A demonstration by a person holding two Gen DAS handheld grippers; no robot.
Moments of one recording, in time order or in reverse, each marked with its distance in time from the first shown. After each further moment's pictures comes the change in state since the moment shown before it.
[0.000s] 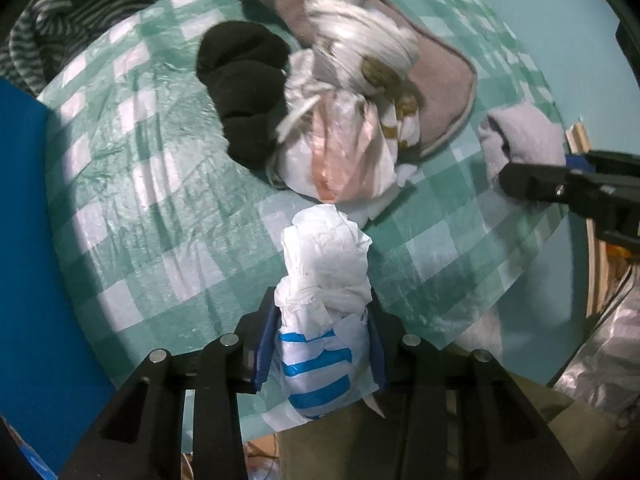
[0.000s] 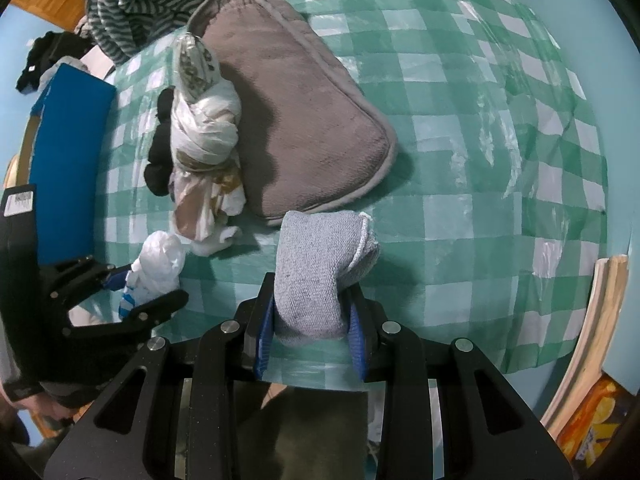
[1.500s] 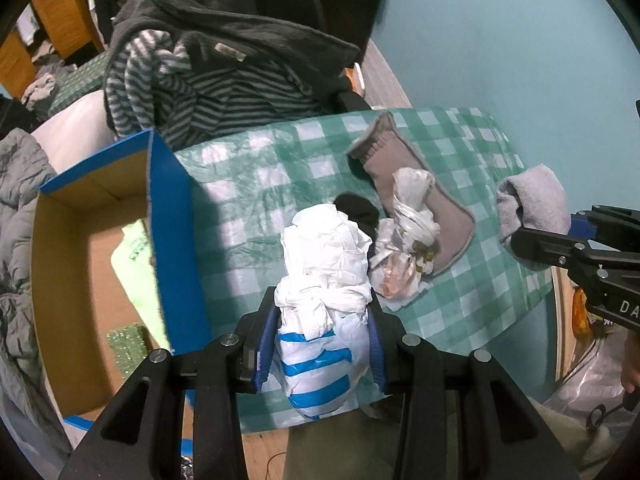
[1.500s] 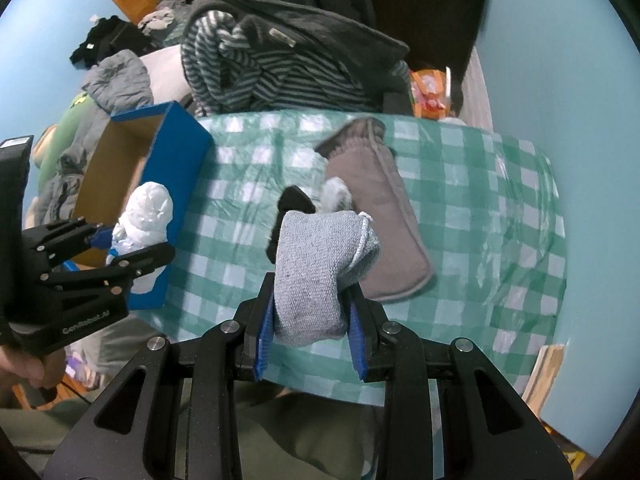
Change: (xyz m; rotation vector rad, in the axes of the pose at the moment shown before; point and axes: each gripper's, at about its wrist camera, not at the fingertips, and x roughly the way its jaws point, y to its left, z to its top) left arm -0.152 0.040 0.005 -0.165 -0.262 0.100; right arm -0.112 0.095 0.031 -0.226 -0.183 0.019
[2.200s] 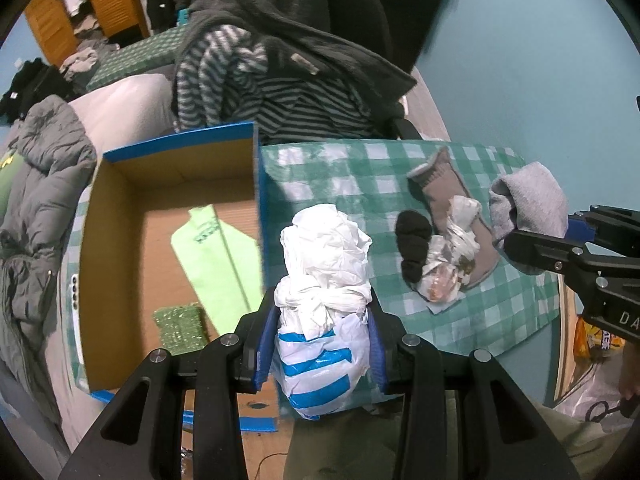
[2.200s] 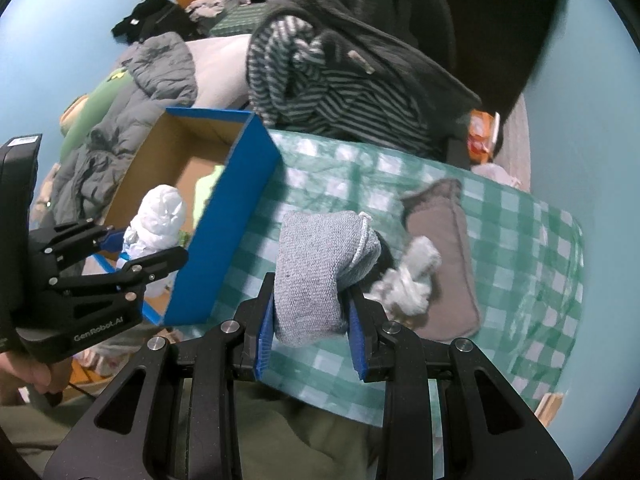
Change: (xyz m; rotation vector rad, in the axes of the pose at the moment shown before) left arm -0.040 0.068 -0.016 -0.136 -0.054 0.052; right arm 0.000 0.087 0.035 -0.161 -0.016 0.049
